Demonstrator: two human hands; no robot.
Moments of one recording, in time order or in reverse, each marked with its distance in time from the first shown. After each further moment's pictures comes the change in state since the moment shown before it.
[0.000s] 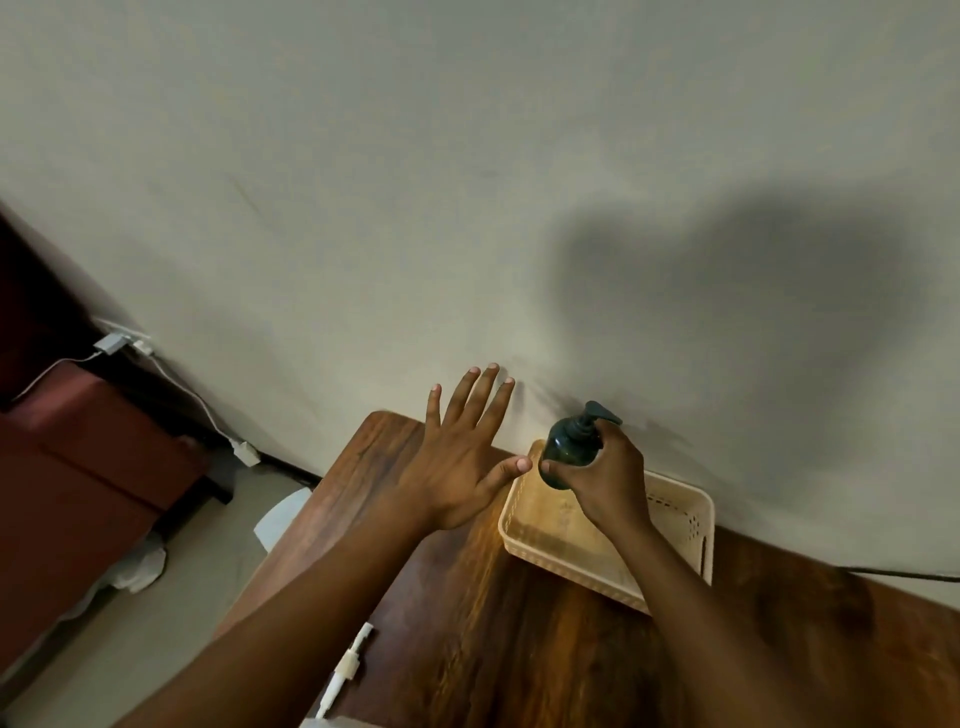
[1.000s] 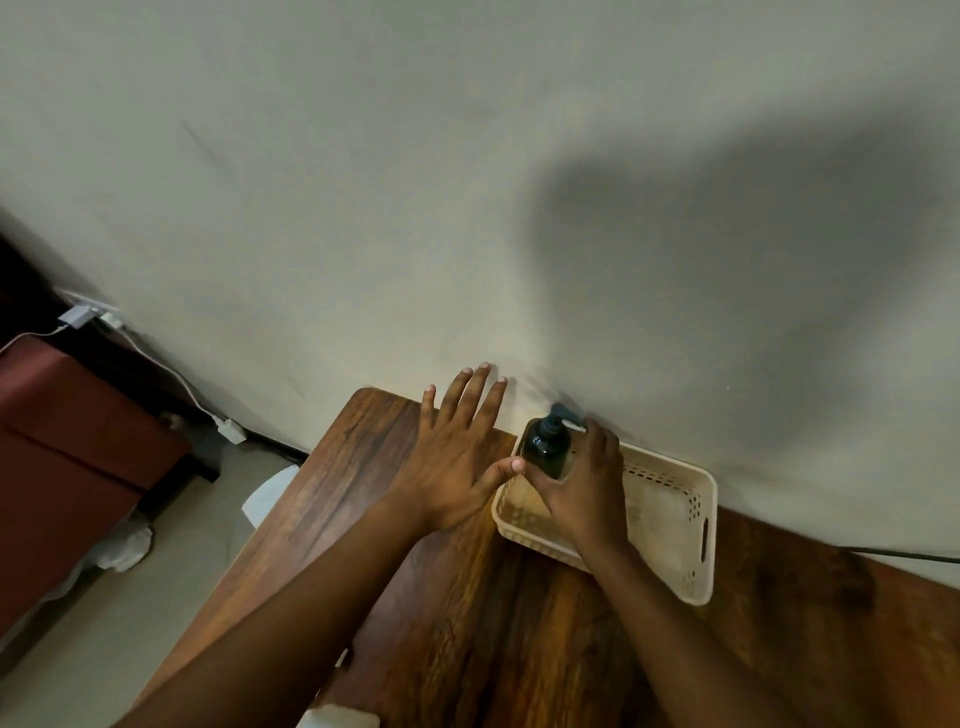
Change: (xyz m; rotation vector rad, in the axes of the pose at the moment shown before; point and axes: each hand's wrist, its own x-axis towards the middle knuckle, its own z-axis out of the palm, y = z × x) left_hand 0.003 -0.015 0.053 -0.086 0.055 0.012; right_hand -0.016 0.036 0.037 -0.307 0.046 -0.007
